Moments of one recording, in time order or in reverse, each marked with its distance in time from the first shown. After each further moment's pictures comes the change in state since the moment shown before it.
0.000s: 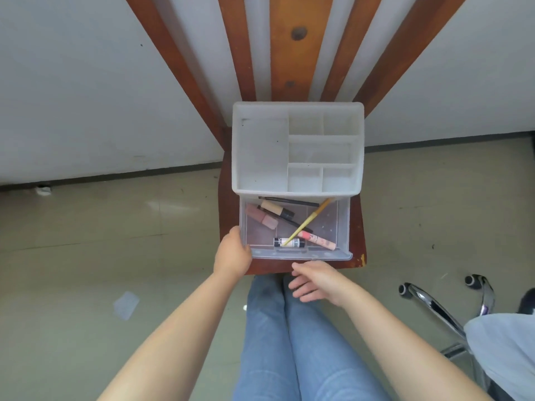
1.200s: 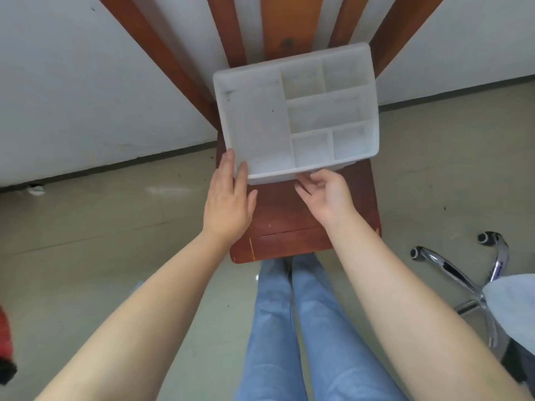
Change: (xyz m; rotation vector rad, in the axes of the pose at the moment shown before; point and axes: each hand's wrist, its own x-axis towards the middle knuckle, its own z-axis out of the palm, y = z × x) left_hand 0.050 0.014 -0.038 0.453 0.204 0.669; right_hand 0.045 -0.093 -0.008 1.212 0.157 -0.327
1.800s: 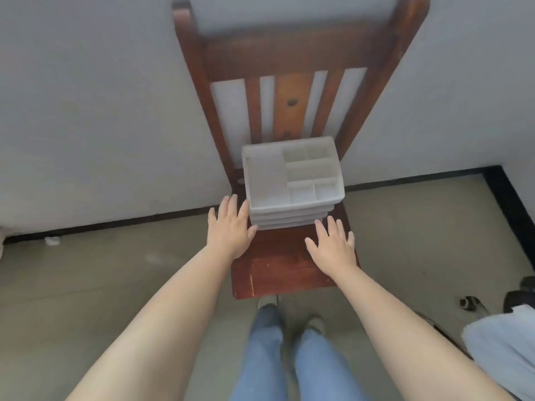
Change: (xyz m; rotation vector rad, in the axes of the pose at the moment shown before) left_hand -0.059 0.030 -0.077 0.212 -0.084 -0.191; right_hand -0.103 0.006 -0.049 -2.135 0.172 -0.663
